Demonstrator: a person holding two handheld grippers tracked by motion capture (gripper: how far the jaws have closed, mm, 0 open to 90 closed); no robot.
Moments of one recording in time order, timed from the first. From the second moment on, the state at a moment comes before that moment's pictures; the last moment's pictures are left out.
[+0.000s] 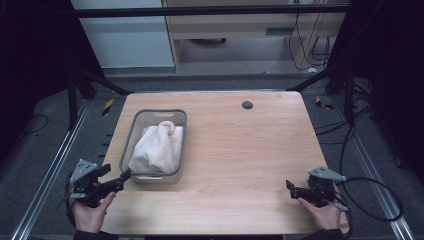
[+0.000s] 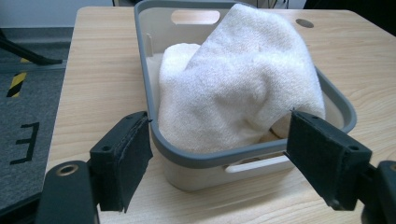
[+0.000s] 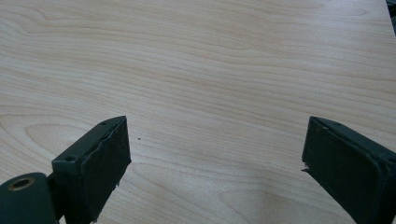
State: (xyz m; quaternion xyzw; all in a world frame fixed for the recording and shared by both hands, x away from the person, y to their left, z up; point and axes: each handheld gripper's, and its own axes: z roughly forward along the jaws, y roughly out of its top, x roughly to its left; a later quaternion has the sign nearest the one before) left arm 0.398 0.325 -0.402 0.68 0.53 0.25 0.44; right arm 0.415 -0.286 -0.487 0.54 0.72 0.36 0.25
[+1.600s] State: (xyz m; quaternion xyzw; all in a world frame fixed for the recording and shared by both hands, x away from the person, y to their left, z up) left arm 0.457 0.277 -0.338 0.73 0.48 0.25 0.42; right arm 0.416 -0.288 -0.486 0.55 0.72 0.36 0.24
